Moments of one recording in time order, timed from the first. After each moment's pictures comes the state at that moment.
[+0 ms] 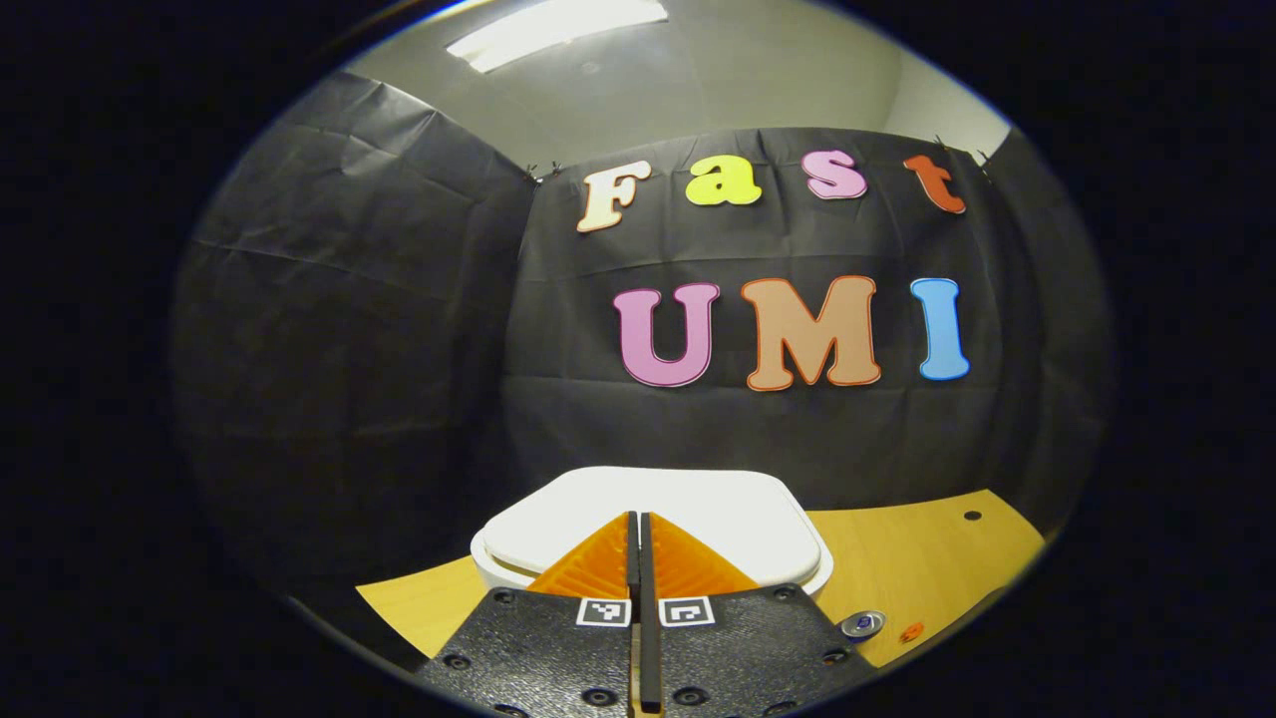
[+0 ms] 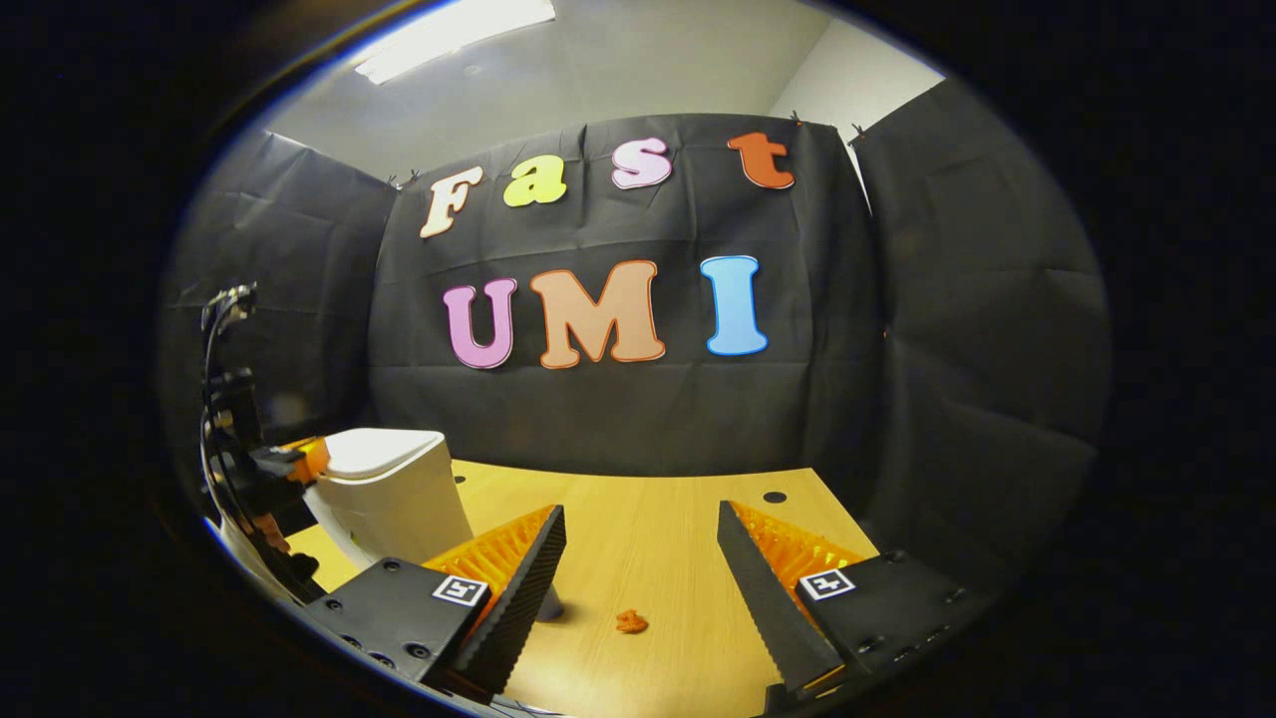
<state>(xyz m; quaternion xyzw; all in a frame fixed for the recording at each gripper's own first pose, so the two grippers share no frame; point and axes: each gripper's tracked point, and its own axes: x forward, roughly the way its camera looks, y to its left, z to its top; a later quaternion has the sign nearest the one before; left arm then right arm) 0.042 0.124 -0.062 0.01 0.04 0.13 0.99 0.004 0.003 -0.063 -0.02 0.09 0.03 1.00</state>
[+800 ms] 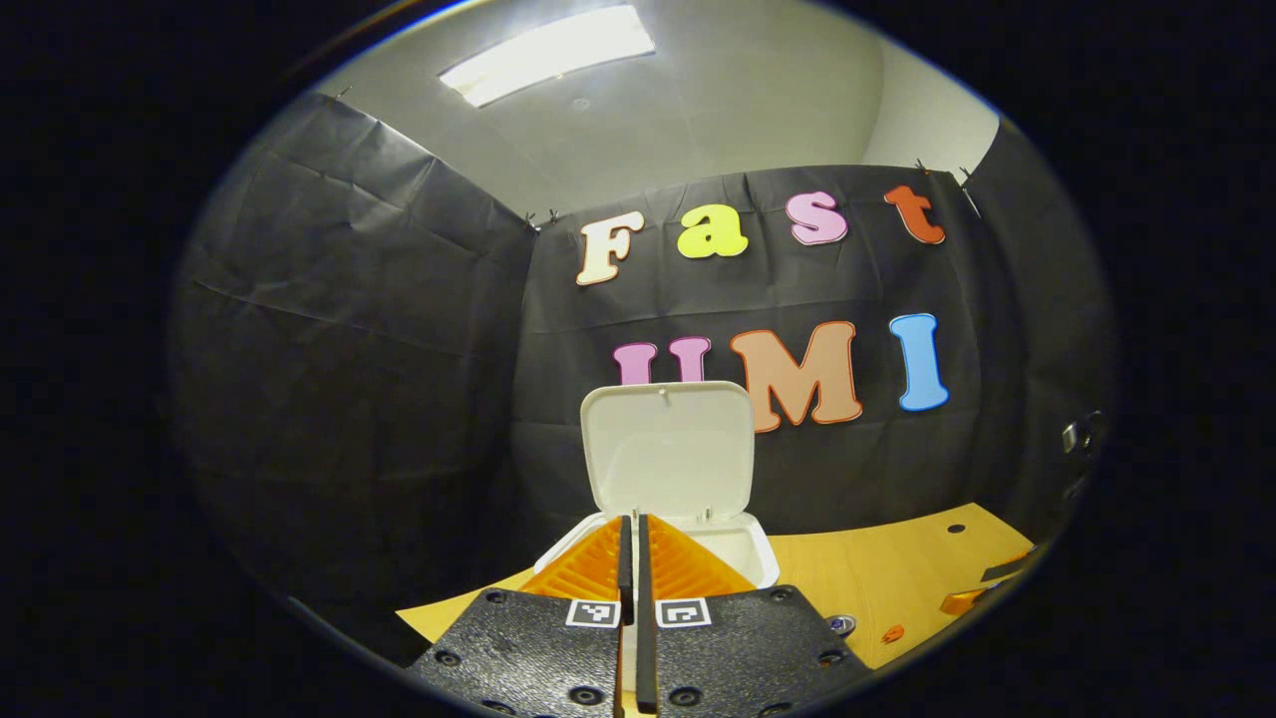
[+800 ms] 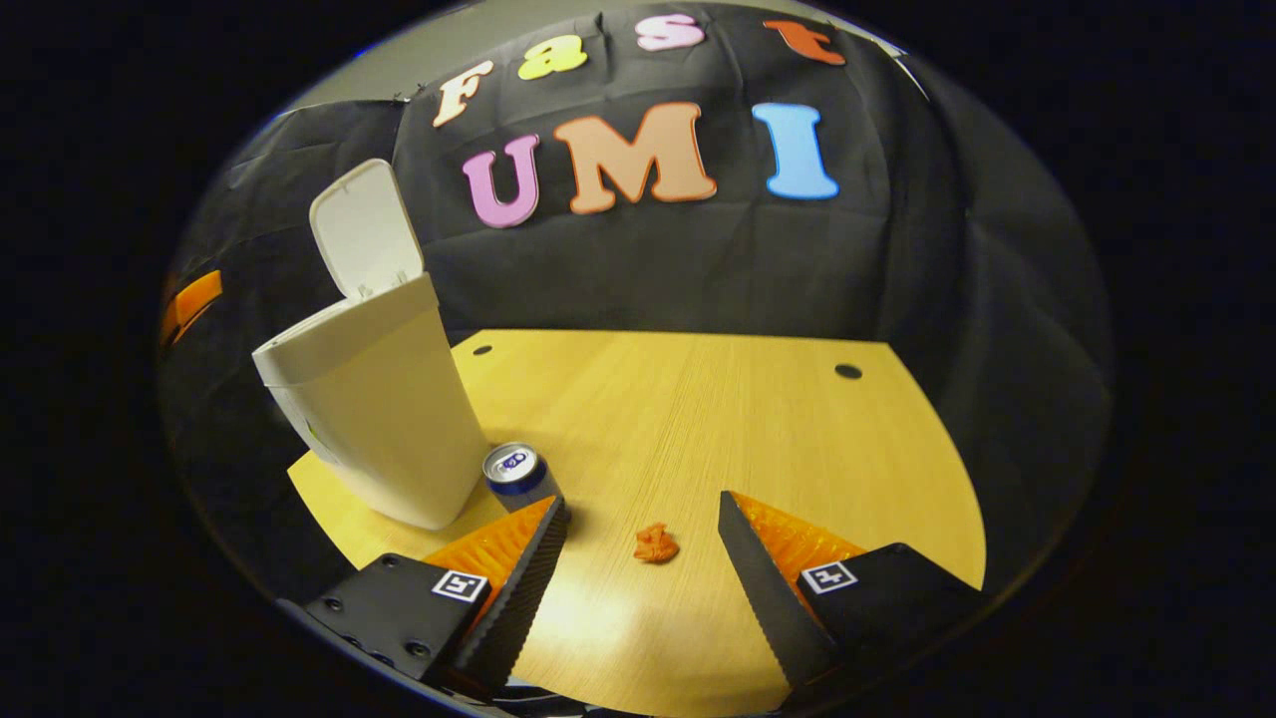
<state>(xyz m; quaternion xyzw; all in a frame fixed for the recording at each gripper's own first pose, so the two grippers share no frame) -0.034 0.113 0.002 0.06 -0.01 0.12 0.99 0.081 0.019 -0.229 -0.02 0.31 0.12 0.94</state>
